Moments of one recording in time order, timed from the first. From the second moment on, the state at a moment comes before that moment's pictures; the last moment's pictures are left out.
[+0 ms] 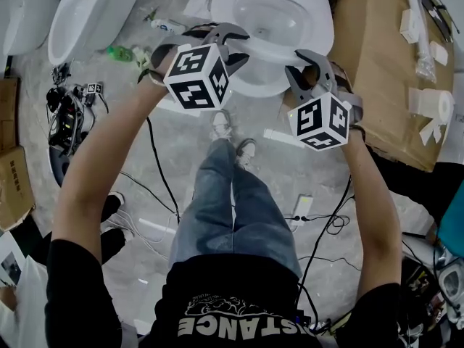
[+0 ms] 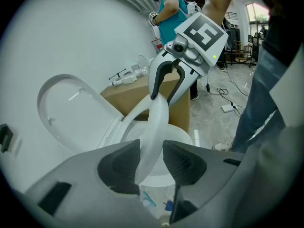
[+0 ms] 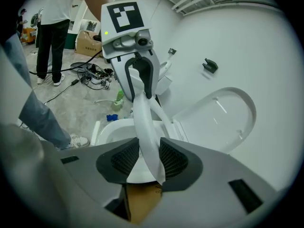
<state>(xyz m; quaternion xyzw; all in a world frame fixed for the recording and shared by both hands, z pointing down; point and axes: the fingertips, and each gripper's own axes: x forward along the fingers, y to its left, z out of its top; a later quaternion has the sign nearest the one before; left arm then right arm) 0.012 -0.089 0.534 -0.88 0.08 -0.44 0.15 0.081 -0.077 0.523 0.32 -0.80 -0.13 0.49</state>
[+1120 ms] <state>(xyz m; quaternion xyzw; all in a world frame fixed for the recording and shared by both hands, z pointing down) 0.005 -0.036 0.666 -0.87 0.05 -0.47 0.15 0.075 -0.026 0.663 0.28 -0.77 -0.16 0.55</state>
